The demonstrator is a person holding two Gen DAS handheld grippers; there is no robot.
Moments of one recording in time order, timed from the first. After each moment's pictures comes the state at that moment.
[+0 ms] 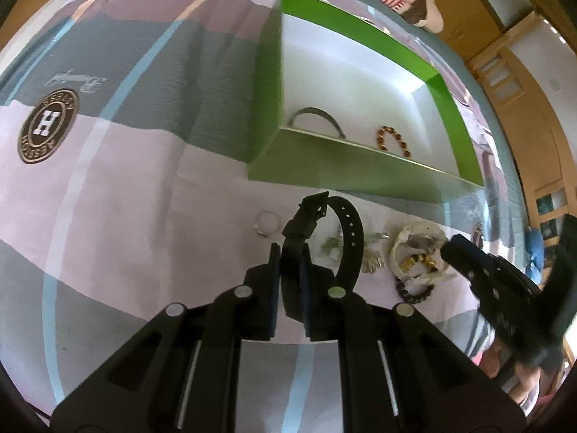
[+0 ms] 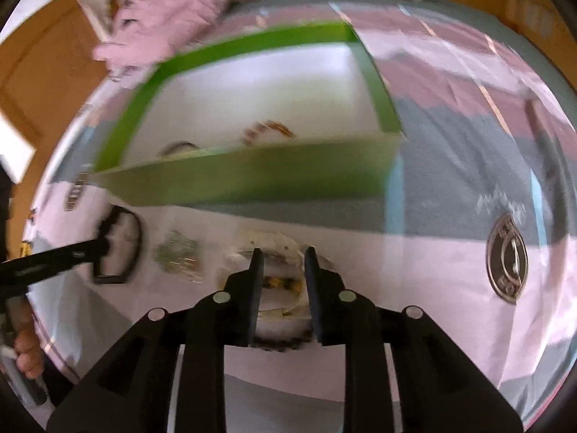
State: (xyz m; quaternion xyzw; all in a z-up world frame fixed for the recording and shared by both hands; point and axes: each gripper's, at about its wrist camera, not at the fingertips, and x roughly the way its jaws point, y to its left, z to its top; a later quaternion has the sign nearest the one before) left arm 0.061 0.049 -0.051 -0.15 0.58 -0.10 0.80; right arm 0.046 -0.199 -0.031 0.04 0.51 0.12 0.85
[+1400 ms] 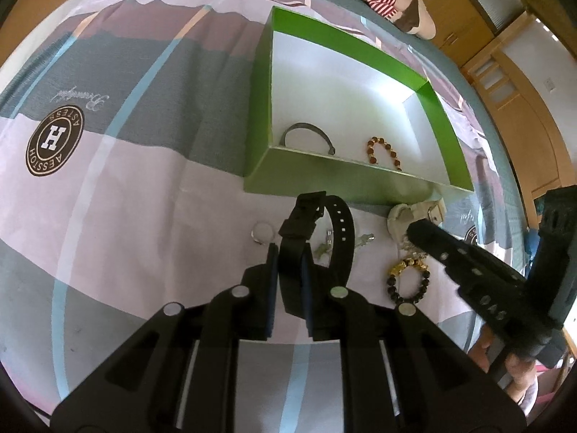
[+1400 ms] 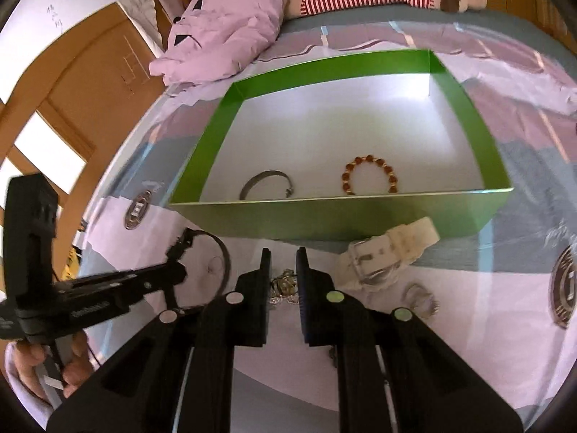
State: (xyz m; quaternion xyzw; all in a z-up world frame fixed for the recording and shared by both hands) left arm 0.051 0.052 -0.036 -0.15 0.56 -0.11 0.81; right arm 0.063 -0.162 -0.021 0.09 0.50 0.18 0.85
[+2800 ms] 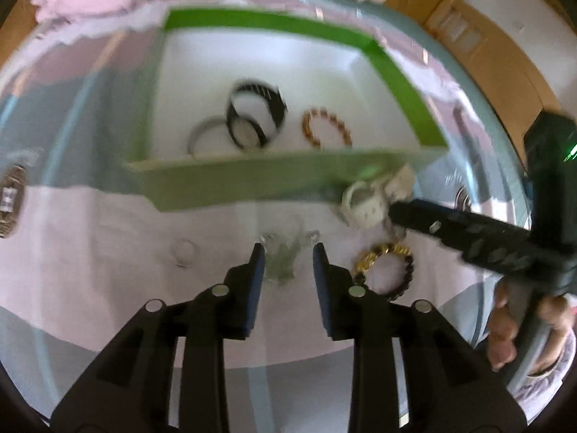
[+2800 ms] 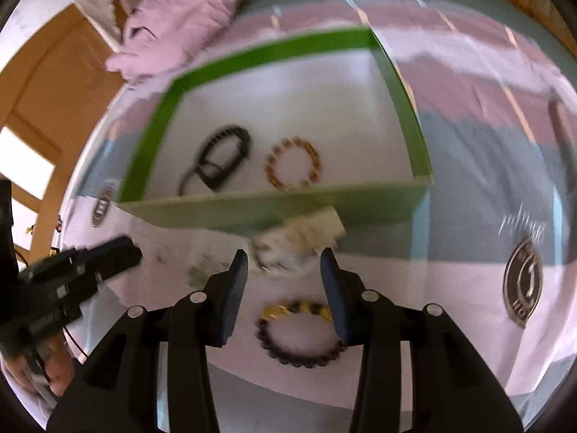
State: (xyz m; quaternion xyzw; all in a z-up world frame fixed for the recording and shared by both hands) left arm 0.068 -0.014 -0.052 -0.07 0.56 -0.19 0.80; right arm 0.083 -0.217 -0.038 0.12 0.56 0.12 0.81
